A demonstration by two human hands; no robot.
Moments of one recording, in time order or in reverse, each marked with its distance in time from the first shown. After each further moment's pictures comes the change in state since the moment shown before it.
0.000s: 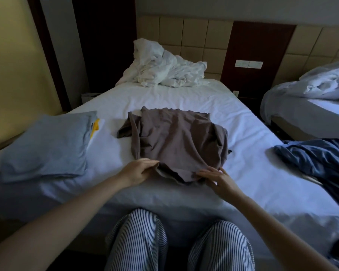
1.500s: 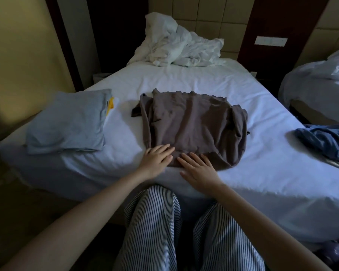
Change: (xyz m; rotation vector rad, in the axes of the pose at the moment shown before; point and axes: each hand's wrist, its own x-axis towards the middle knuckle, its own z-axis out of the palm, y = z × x) left_hand -0.029 0.020 0.035 0.127 -0.016 -0.243; right_hand 0.018 -0.105 0.049 -0.252 -0.257 -0.019
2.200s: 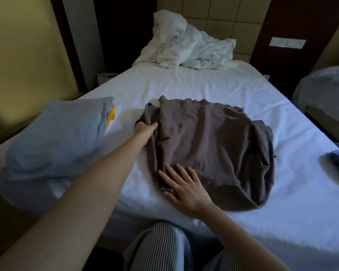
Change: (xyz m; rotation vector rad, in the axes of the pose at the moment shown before) left_hand 0.166 -0.091 -0.061 -0.727 0.351 -0.834; right_hand 0.084 -0.018 0.024 0.090 0.048 -0.146
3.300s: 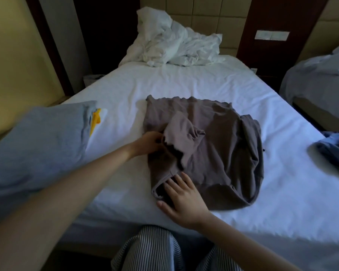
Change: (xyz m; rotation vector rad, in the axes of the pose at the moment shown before) left_hand -0.051 0.009 0.009 0.591 -0.652 0.638; right_hand -0.023 -0.005 -0.005 0.059 0.254 0.015
